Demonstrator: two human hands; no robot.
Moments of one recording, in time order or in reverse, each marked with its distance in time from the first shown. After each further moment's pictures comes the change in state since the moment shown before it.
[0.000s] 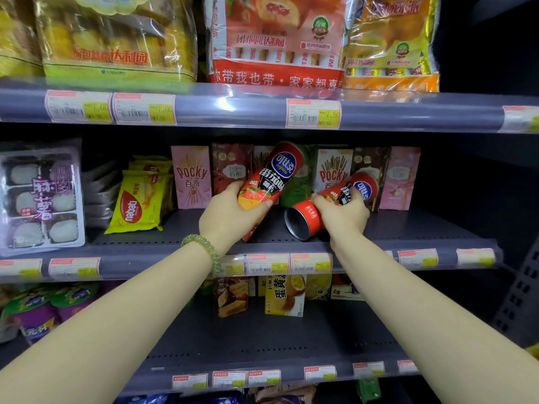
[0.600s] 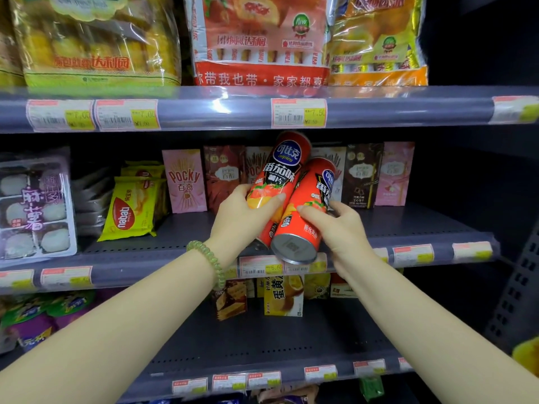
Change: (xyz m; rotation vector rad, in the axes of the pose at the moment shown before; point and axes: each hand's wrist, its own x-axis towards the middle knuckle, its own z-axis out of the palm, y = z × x) left_hand -0.017 0.035 0.007 -0.333 -0.100 -0.094; right_hand -0.039 -0.004 -0.033 0.262 -0.410 0.047
